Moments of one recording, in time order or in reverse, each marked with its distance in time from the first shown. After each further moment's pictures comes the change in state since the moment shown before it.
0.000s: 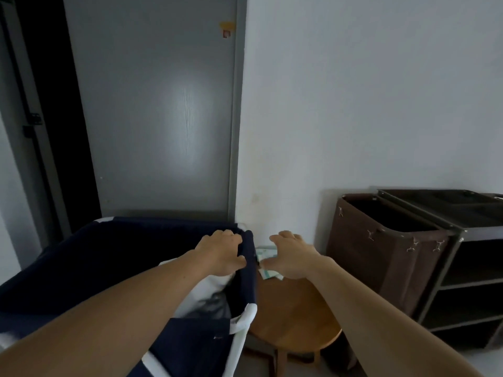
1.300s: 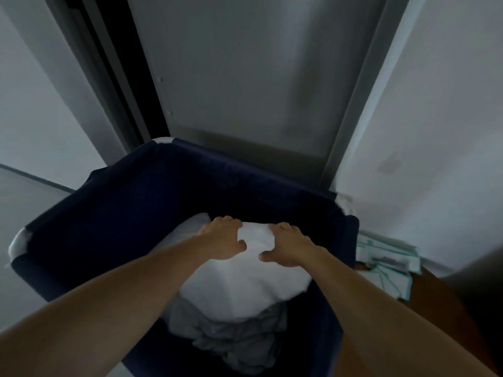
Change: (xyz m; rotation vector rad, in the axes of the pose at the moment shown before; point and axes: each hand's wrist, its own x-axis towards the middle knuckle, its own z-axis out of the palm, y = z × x) left_hand 0.317 -0.266 0.164 -0.194 -0.303 -0.550; right_hand 0.493 -0.047 0.210 0.006 -0.585 -0.321
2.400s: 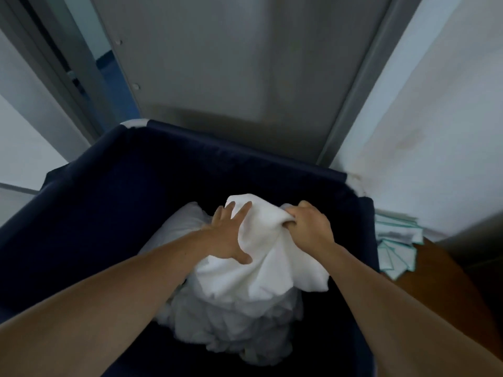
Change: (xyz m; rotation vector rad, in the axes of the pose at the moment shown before) left_hand 0.087 -0.078 0.034 -0.094 -0.221 0.169; right_hand 0.056 -0.017 0.010 0.163 0.441 0.097
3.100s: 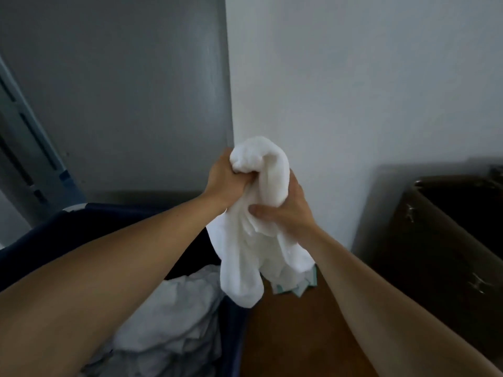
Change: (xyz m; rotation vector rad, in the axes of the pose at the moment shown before) left_hand -0.124 0.394 -0.078 -0.694 0.811 0.436; right_hand -0.196 0.159 -0.235 0.813 0.457 -0.070
